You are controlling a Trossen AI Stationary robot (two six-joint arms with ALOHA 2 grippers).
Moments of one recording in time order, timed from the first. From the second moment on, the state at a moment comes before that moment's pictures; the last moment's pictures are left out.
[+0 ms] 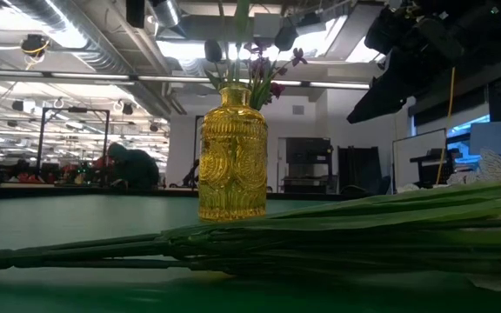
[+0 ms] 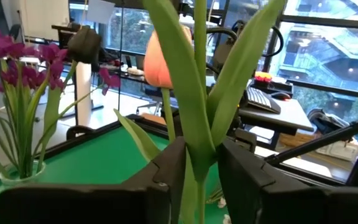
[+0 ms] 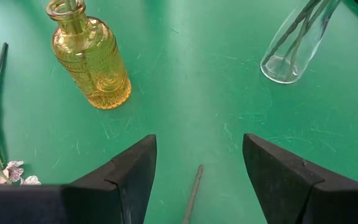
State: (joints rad) left arm -0.51 1.45 0.70 0.83 -0.96 -0.10; right arm 0.11 1.12 0.59 -0.11 0.16 0.18
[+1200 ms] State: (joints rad) left arm -0.63 1.45 0.70 0.75 -1.13 -0.07; right arm 0.11 1.12 0.59 -0.11 0.16 0.18
